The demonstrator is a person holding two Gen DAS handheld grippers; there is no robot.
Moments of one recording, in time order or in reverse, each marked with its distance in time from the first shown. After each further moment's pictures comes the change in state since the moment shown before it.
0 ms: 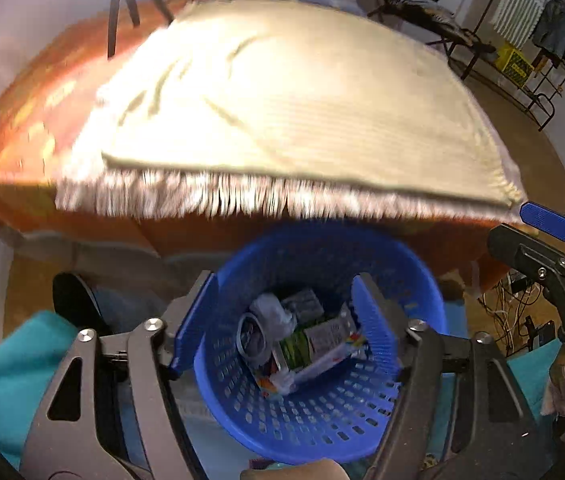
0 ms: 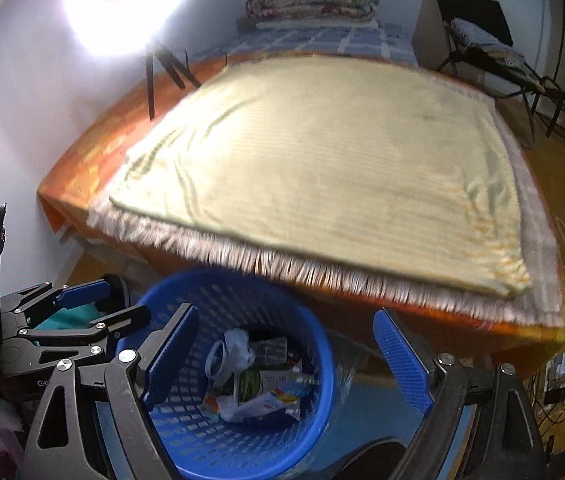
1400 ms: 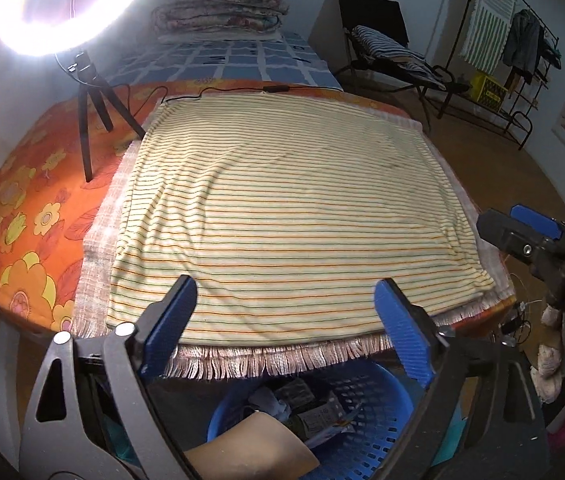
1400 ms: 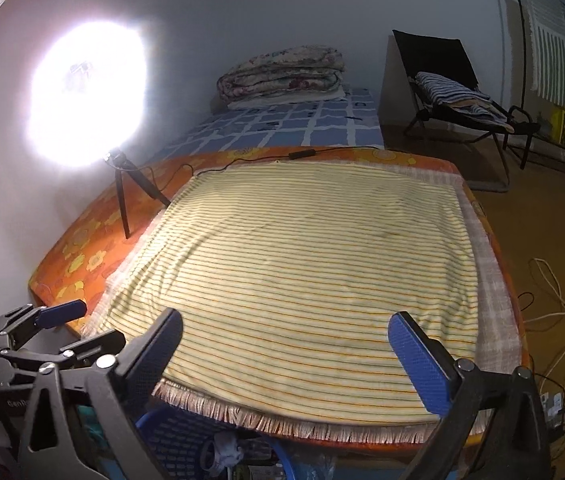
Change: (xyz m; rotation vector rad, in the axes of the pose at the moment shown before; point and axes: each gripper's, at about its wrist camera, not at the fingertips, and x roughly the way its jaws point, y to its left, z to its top) left arm -0.033 -0.020 0.100 0.073 -0.187 -0.035; right arm -0.026 -0.043 0.090 0.104 -0.235 -0.025
